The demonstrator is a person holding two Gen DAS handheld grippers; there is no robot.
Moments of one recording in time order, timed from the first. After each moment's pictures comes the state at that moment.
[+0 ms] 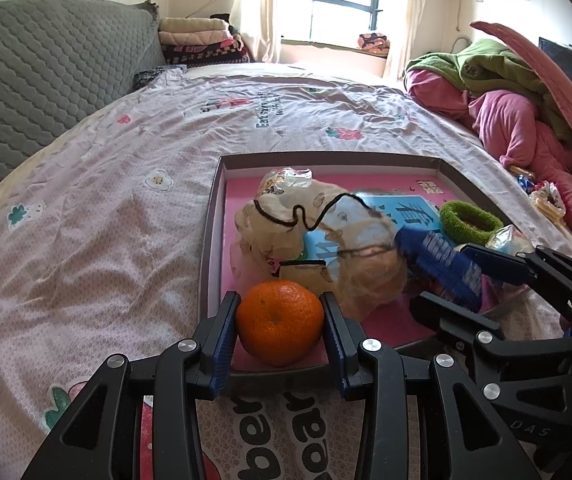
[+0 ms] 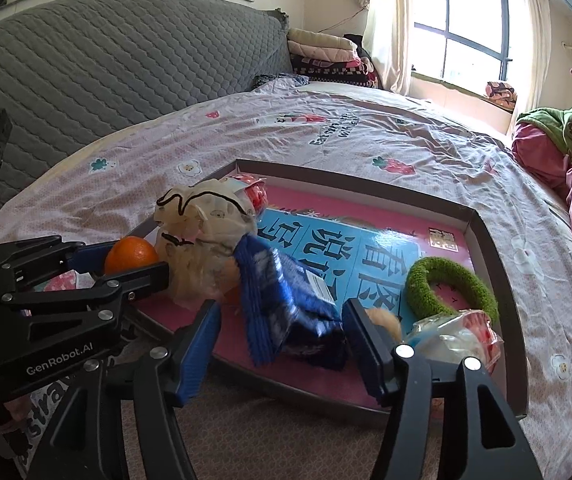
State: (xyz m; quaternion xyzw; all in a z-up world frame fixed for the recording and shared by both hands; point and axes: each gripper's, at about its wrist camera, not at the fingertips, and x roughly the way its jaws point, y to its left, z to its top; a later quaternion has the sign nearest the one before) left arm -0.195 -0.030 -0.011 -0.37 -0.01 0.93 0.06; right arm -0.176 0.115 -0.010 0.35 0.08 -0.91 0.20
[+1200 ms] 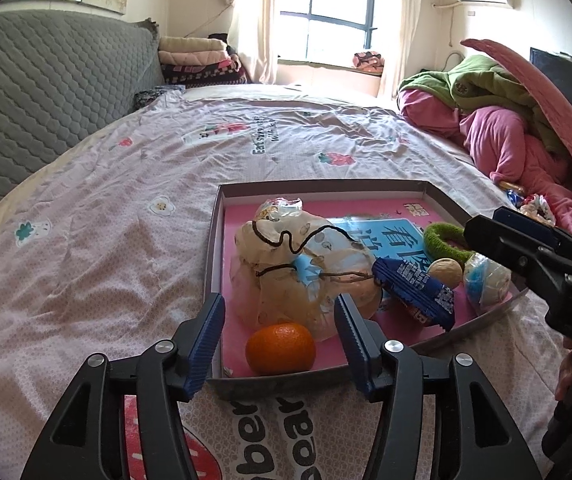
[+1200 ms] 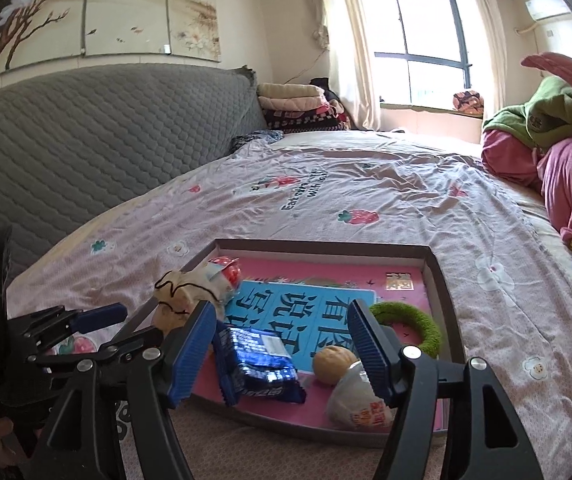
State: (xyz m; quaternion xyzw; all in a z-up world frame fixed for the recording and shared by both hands) left arm -0.180 -0.031 0.008 -0.34 -0.01 0.94 0.06; right arm -0.166 0.161 0.035 0.27 -0.01 -0.95 0.17
